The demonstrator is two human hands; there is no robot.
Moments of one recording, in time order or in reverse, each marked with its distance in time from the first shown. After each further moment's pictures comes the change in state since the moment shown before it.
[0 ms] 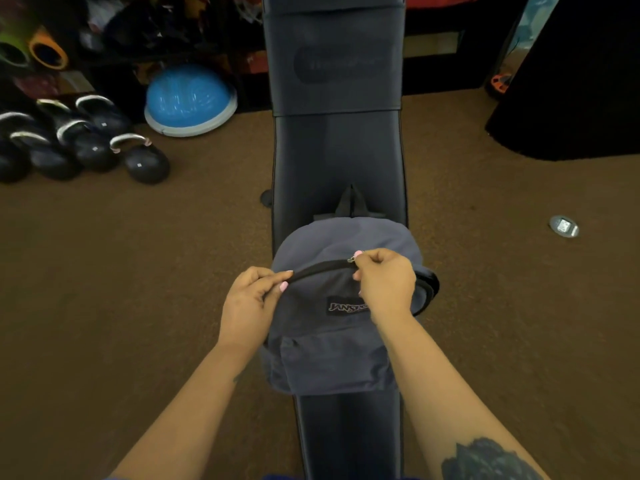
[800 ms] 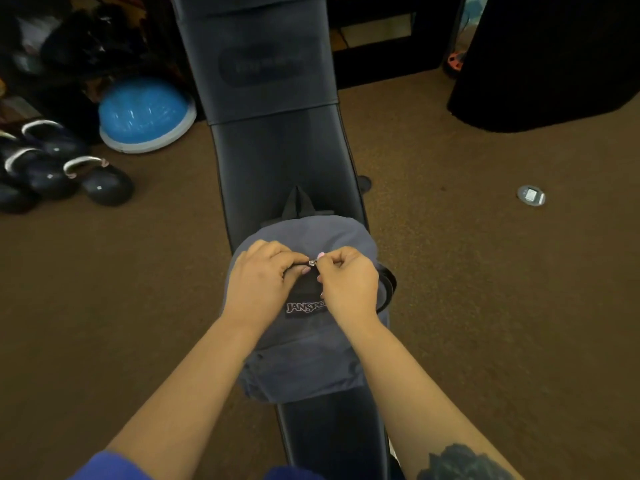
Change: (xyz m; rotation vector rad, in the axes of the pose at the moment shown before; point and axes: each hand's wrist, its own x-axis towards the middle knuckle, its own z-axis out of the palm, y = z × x) left_hand 0.050 0.076 0.044 0.328 -0.096 0.378; right_hand 0.010 0.011 -0.023 0.059 -0.028 -0.083
